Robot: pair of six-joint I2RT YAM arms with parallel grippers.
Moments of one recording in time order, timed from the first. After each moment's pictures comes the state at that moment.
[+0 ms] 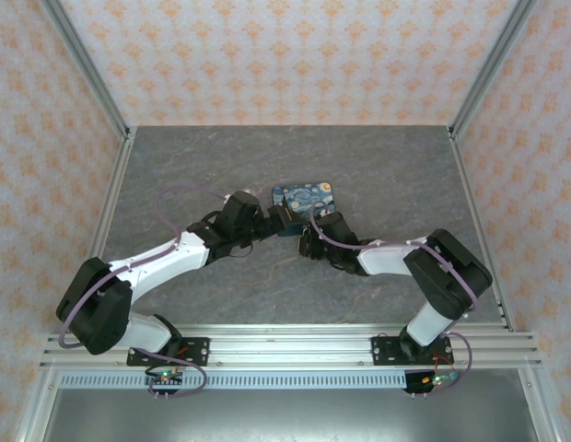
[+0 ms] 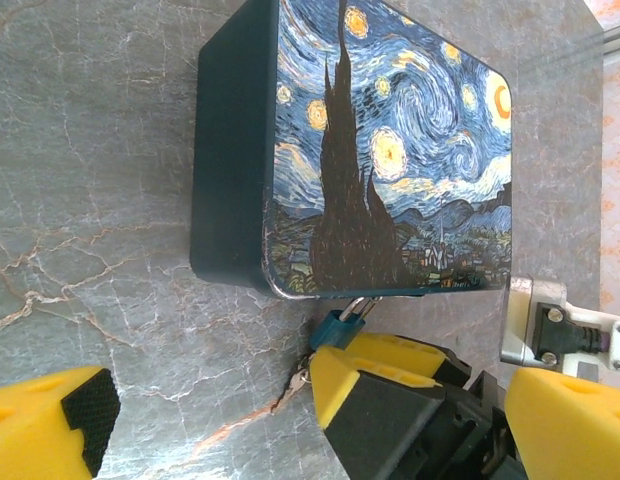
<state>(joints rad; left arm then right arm) -0.61 1.39 0.83 -0.19 0.02 -1.01 0.67 1.64 0.64 0.19 -0.07 0.67</state>
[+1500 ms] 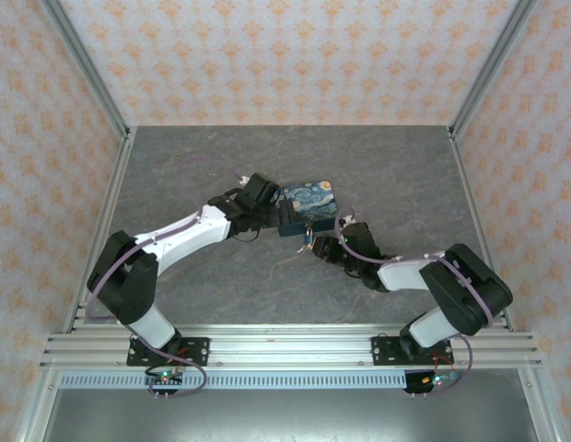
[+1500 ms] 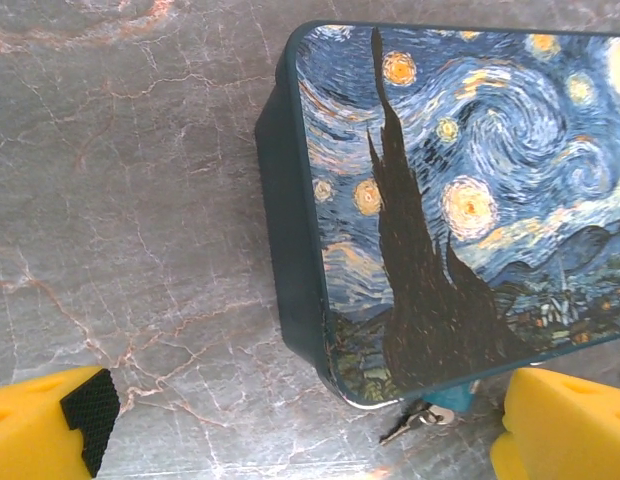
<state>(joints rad) -0.61 1.63 1.16 -0.49 -0.12 -0.74 0.58 1.51 0.40 0.48 -0.16 0.80</state>
